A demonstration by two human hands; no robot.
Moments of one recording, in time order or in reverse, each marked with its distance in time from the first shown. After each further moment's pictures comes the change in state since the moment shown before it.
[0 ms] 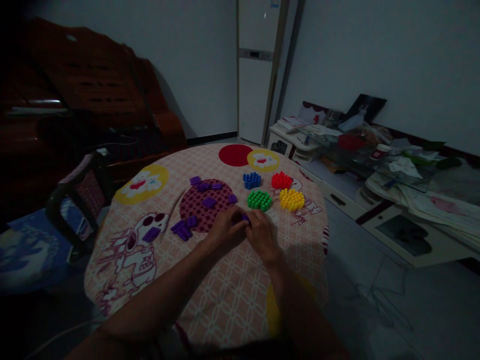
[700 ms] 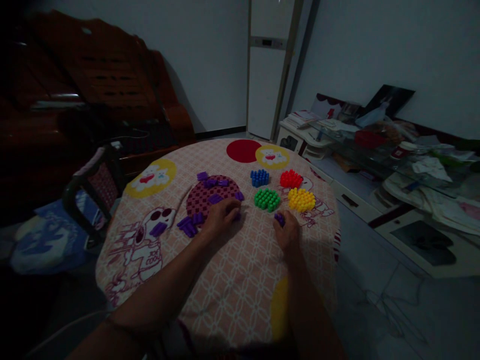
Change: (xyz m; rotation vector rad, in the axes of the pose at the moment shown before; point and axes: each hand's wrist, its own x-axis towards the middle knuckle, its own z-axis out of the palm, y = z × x) left_hand 0.013 -0.034 -0.024 0.066 0.131 -0.013; right_hand -0.008 0.062 -0.011 0.193 0.203 0.295
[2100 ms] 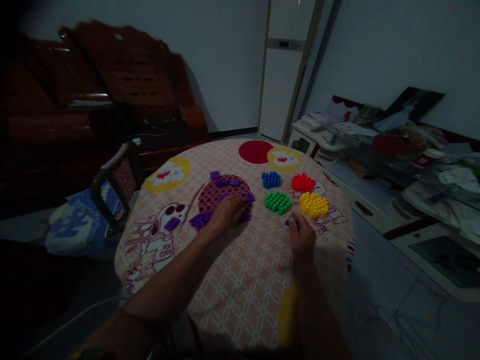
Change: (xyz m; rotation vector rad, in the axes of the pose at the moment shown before) left_hand 0.006 -0.006 -0.016 0.418 -0.069 0.096; right_hand 0.000 0.020 0.003 0.186 0.114 0.005
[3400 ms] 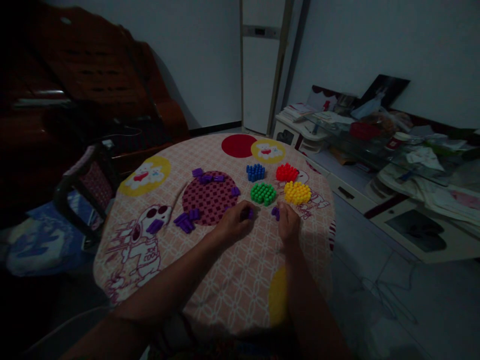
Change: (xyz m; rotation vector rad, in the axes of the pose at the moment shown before) left_hand -0.017 0.053 0.038 -0.531 -0.117 -0.005; right_hand 0.000 -0.019 -0.003 0.088 -0.009 0.023
